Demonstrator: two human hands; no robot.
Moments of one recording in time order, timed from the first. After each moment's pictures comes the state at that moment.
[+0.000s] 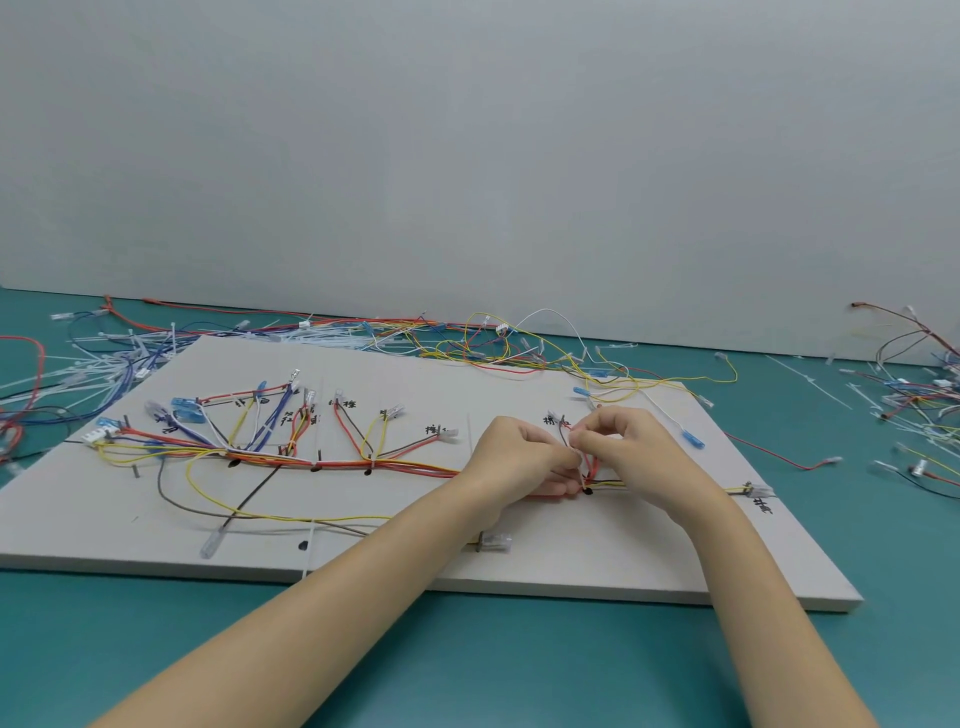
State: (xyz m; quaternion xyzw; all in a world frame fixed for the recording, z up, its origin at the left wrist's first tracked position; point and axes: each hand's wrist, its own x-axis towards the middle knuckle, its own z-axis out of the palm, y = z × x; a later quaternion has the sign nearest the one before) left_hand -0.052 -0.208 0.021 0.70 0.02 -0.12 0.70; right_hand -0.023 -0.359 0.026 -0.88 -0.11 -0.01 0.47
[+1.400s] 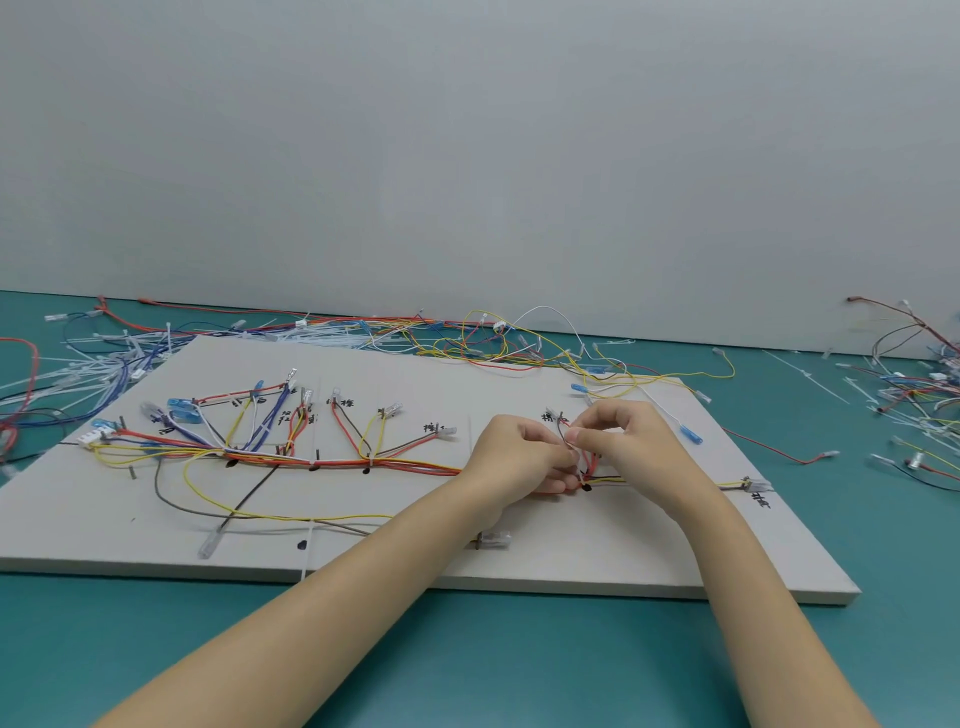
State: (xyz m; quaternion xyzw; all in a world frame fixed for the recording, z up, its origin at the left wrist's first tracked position) left_hand -0.052 -0.209 0.018 0.70 0.01 -0.11 0.71; right_hand -0.031 -0.353 0.032 -0.85 -0.12 -0.04 0.51
